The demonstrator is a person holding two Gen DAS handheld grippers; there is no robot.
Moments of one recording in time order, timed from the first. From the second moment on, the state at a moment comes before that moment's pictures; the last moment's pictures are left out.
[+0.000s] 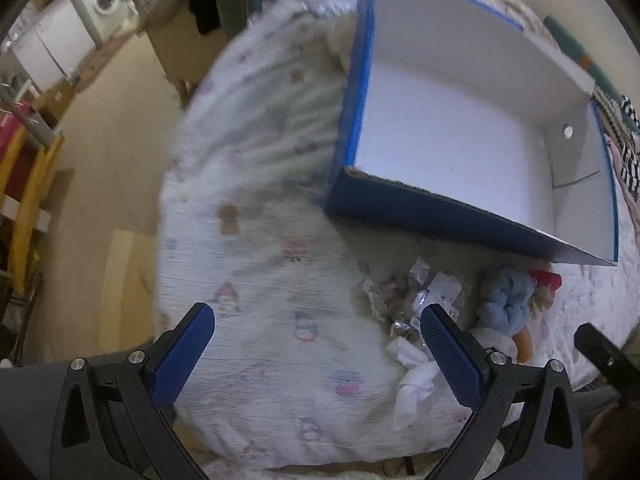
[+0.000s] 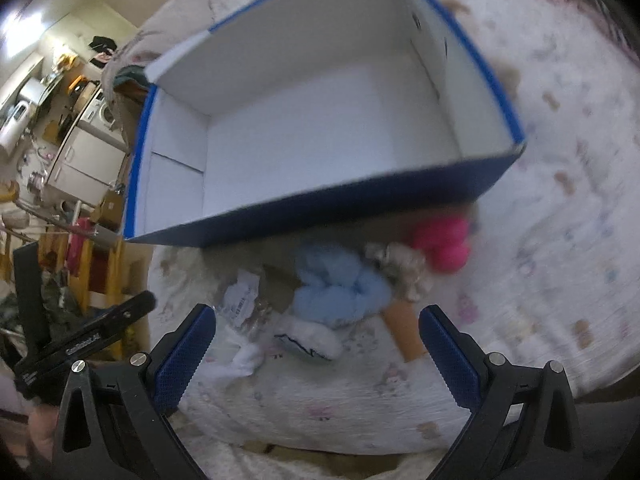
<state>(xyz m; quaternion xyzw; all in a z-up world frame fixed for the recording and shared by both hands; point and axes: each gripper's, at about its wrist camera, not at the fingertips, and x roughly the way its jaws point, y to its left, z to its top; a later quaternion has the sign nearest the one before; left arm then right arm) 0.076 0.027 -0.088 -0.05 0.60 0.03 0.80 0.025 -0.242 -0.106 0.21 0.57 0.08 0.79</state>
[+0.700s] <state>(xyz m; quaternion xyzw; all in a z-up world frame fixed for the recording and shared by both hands) 0.111 0.006 -0.171 -0.13 0.69 -0.02 0.71 0.029 -0.289 -0.156 0.25 0.60 0.00 0.76</state>
